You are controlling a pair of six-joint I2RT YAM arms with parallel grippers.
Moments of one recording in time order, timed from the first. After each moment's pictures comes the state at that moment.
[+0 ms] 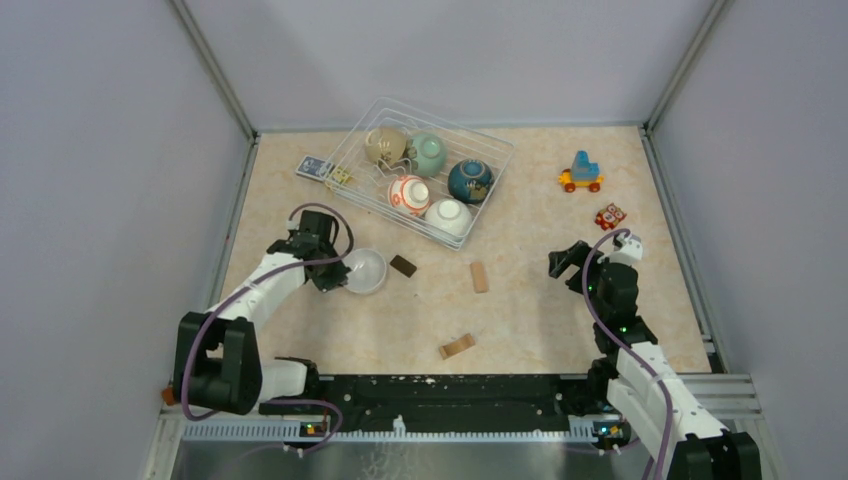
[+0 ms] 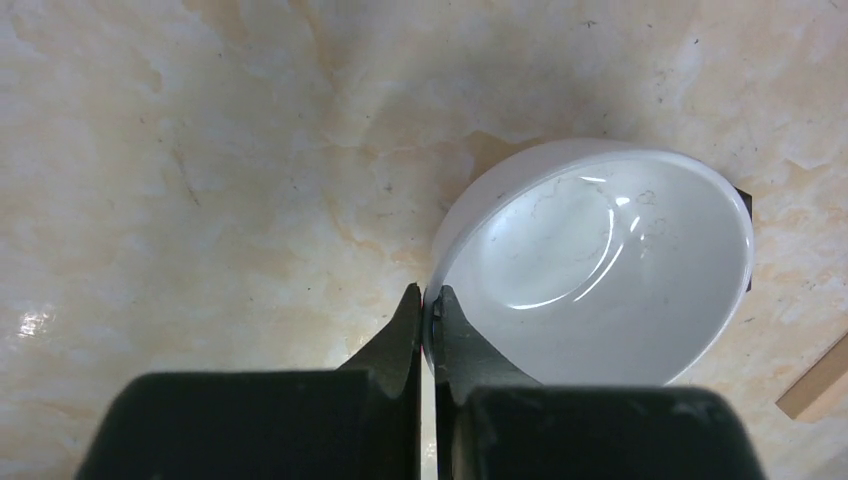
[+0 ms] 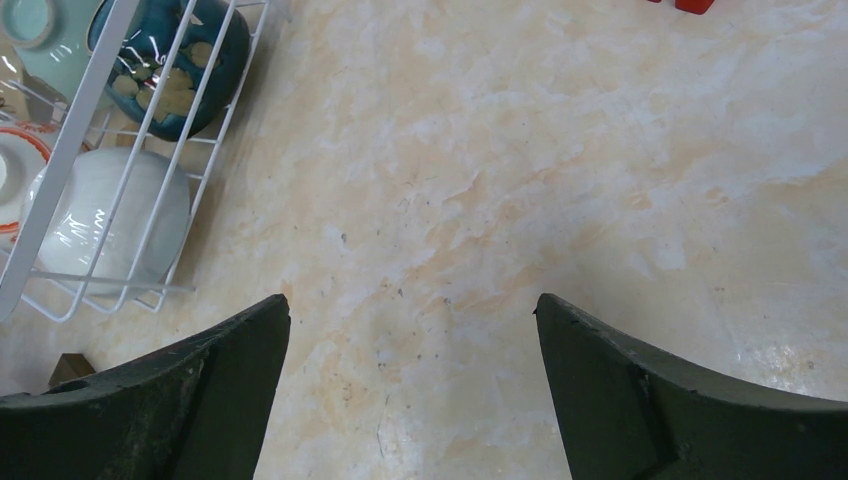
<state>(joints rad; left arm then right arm) -0.17 1.29 0.74 -0.59 -0.05 -0.73 0.14 0.66 0.14 0.19 0.08 0.56</state>
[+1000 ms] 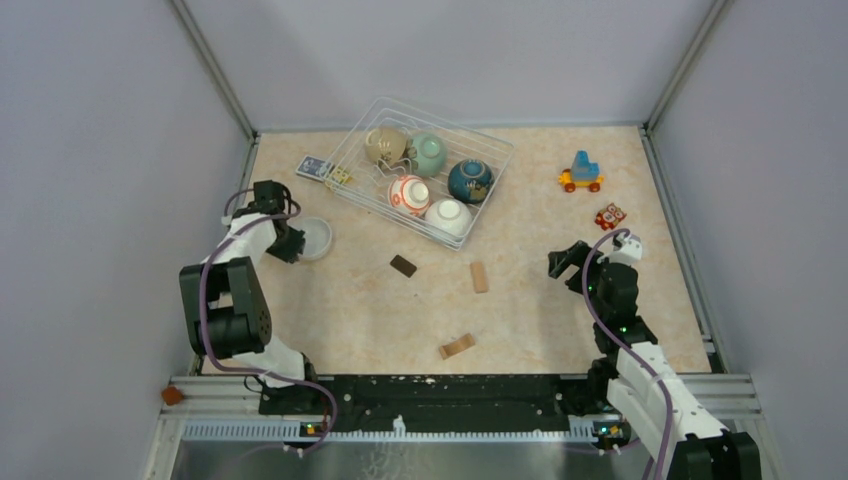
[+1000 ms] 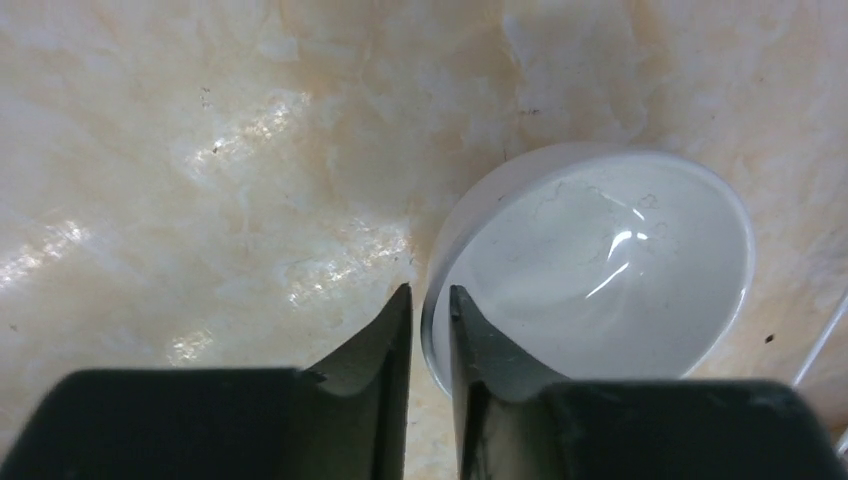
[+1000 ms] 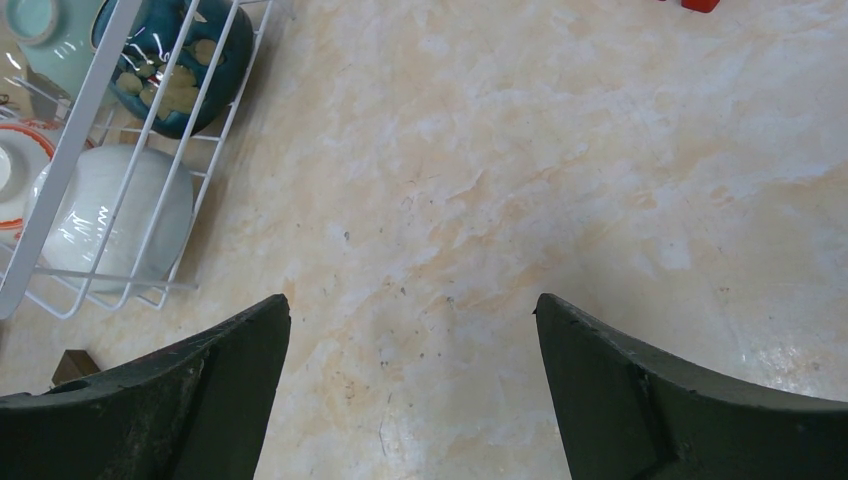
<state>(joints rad) 0.16 1.57 1.01 -0.62 -0.20 -0.97 0.14 0.66 0.14 0.19 0.07 0.56</state>
